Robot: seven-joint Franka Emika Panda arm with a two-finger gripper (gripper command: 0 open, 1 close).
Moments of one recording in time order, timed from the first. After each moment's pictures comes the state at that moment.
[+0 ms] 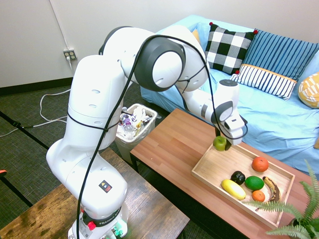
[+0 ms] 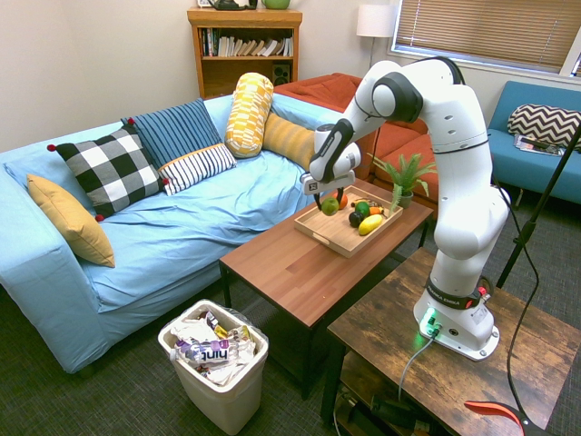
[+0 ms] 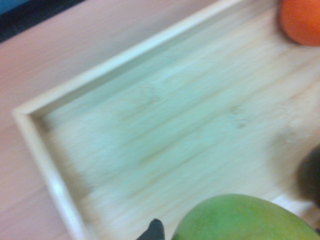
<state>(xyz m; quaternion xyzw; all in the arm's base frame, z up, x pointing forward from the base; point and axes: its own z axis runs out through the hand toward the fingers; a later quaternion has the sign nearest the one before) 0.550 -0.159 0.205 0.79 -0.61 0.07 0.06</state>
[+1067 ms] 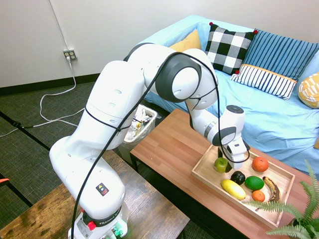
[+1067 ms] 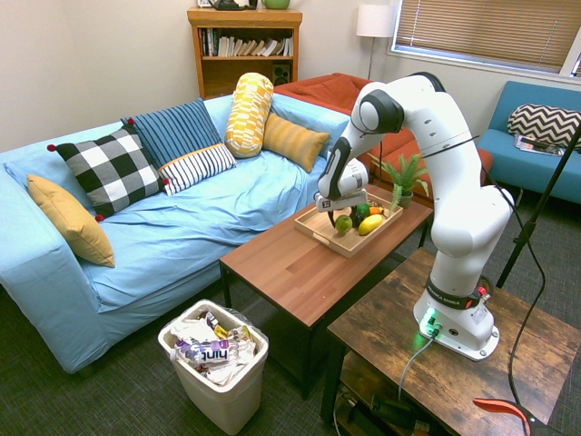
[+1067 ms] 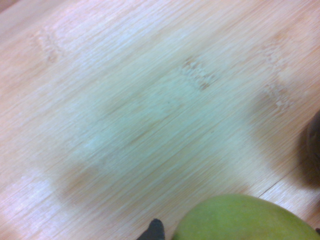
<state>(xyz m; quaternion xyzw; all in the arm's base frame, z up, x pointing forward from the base) 0.535 -0.187 0.116 0.77 -0.64 0.03 0.07</state>
